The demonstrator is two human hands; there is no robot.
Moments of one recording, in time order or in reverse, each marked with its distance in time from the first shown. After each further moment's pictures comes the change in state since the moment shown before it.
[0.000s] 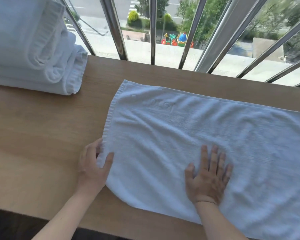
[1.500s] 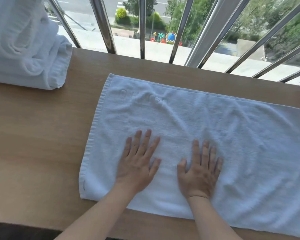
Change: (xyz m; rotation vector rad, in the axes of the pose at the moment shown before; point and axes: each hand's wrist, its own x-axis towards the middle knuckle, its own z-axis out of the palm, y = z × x) left_hand -0.022 0.065 0.105 0.583 -0.265 0.557; right_hand 0.000 0.003 0.009 -0.010 0.086 -0.022
